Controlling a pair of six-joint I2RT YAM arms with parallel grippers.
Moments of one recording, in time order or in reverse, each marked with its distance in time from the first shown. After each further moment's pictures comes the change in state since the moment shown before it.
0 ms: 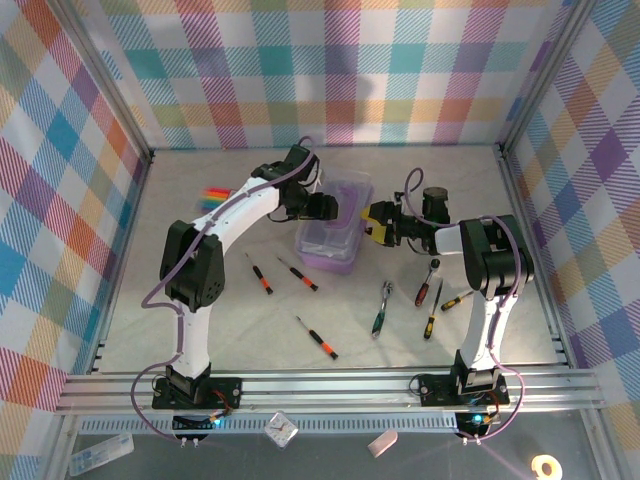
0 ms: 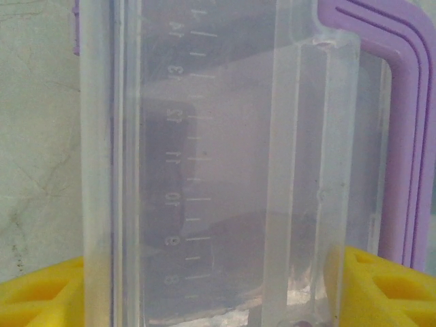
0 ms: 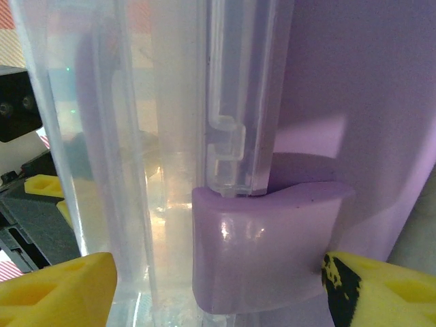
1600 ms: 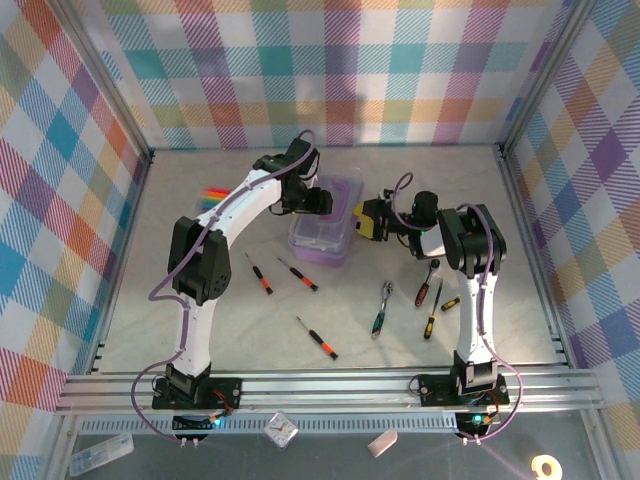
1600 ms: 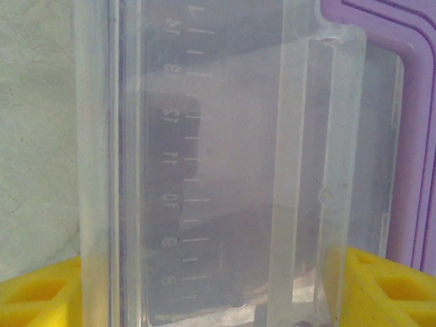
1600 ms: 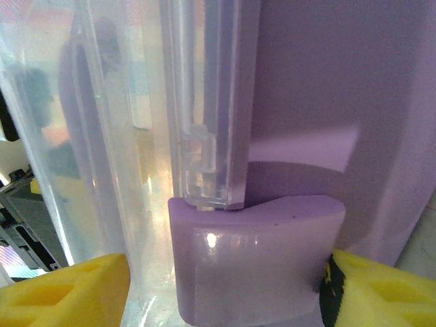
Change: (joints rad) left arm 0.013 0.091 0.150 -0.134 -0.121 0.035; right arm 0.034 0.283 0.118 0.563 -0.068 0.378
